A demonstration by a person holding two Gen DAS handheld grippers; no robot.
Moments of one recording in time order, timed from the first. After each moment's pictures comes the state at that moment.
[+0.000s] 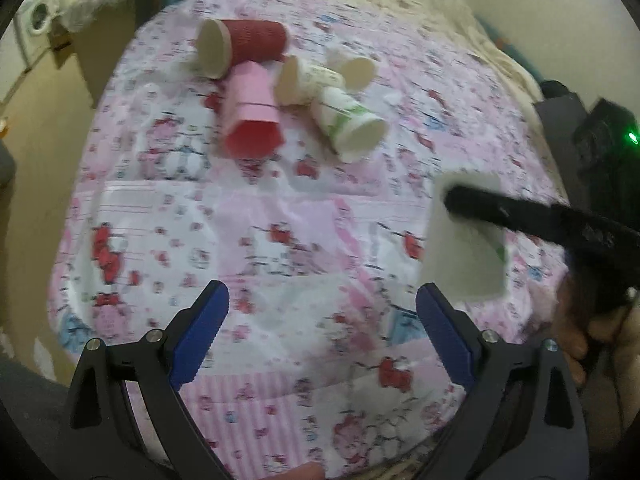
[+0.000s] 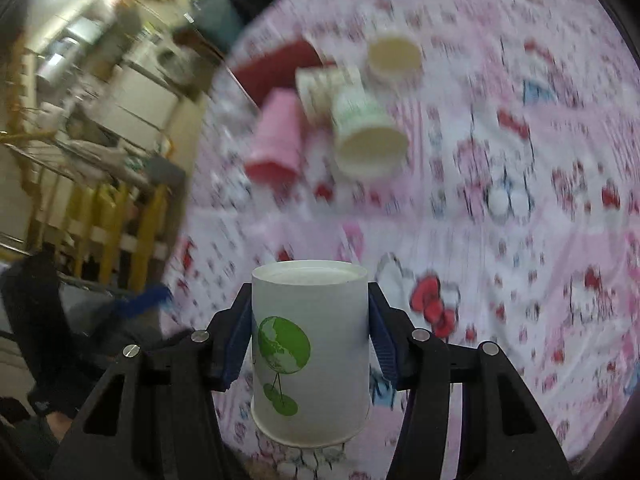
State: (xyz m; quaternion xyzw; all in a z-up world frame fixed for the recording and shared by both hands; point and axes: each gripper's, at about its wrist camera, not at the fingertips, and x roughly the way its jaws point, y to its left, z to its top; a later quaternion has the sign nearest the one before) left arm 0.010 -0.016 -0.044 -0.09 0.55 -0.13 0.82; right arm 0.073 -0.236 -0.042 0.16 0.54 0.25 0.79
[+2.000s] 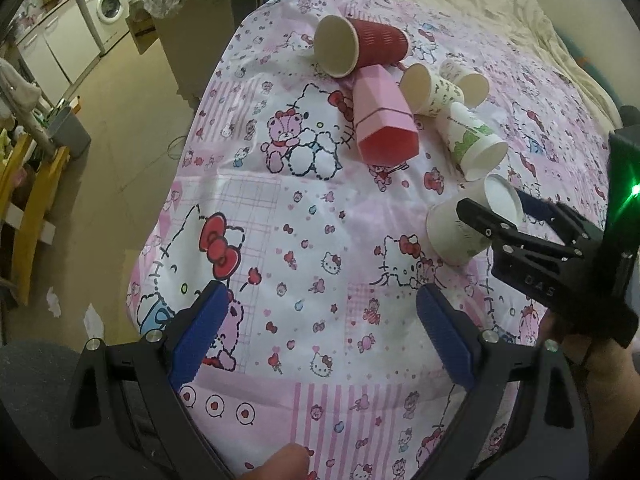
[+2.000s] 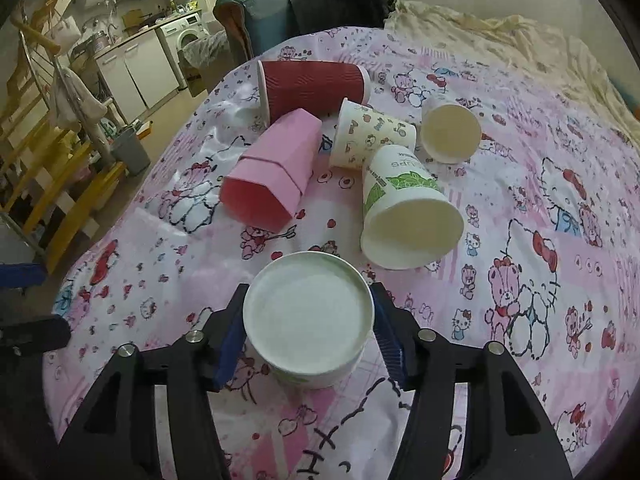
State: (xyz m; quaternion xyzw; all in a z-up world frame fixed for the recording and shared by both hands) left arm 0.018 0.045 -0.054 -0.06 0.55 0.03 0.83; right arm 0.093 -0.138 -0.100 -0.03 0.46 0.24 0.86
